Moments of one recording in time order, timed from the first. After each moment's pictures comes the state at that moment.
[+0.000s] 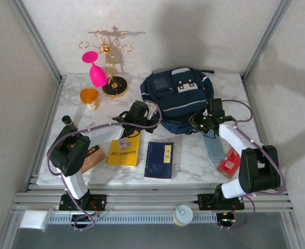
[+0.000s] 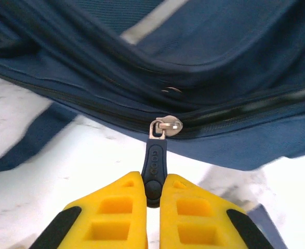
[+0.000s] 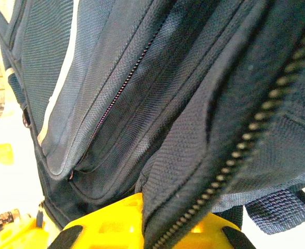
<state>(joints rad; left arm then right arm) -0.62 1.78 1.11 -0.05 0.15 -0.25 0.19 1.46 0.92 -0.35 -0.33 0.84</state>
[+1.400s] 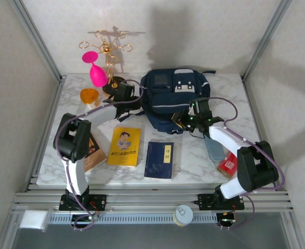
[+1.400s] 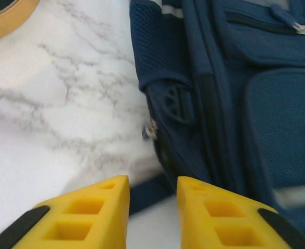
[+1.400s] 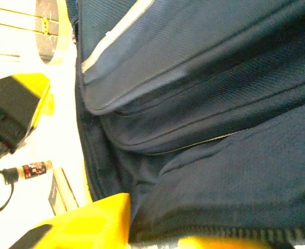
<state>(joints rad) -0.38 1.91 1.33 -0.16 0.02 -0.49 0.38 1.50 0.92 -0.19 -0.39 0.90</state>
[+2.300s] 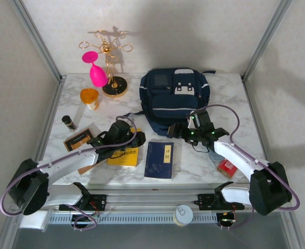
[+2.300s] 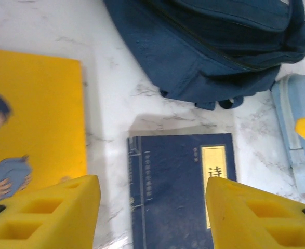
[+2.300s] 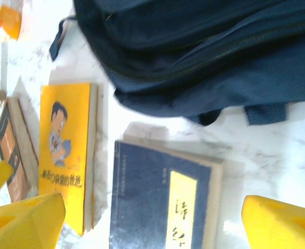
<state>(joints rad) -0.68 1.22 0.69 -0.19 -0.02 -0.75 0.50 1.26 0.77 -0.38 -0.32 0.70</state>
